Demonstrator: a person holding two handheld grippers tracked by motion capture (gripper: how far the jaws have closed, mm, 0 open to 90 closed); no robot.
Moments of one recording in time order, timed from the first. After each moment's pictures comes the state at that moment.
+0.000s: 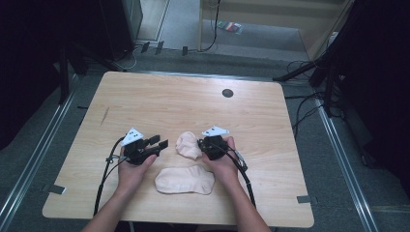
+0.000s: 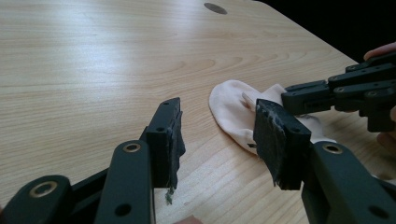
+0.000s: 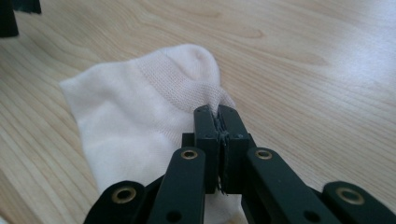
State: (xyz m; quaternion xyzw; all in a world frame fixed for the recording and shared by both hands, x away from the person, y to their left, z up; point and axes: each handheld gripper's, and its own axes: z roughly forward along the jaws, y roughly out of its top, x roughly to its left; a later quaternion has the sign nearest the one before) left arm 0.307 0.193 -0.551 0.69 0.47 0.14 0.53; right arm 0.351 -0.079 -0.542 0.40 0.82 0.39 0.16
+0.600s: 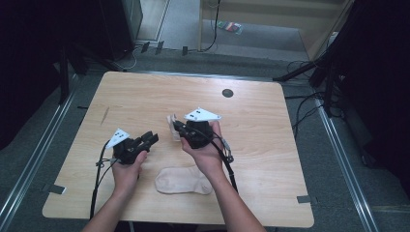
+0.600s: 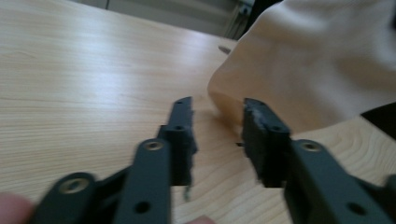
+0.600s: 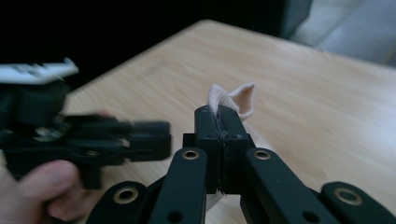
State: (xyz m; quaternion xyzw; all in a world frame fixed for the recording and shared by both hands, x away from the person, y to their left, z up) left arm 0.296 0.222 -0.546 0.61 0.50 0.17 0.59; right arm 0.326 -0.025 -0.435 0.35 0.78 0.51 0.14
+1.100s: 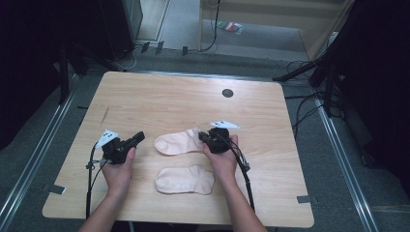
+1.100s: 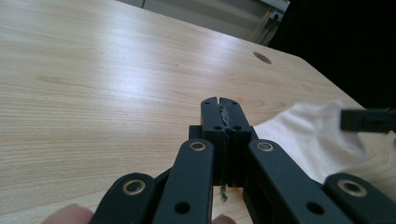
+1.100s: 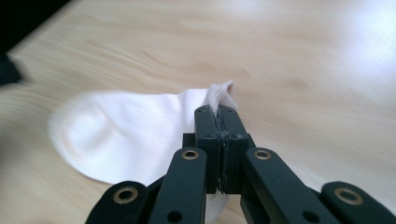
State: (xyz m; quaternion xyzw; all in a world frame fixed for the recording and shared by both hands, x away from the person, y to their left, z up) left arm 0.295 0.240 -0.548 0.60 0.55 0.18 0.56; right arm 0.356 -0.088 -0.522 0.49 0.74 0.44 0.11
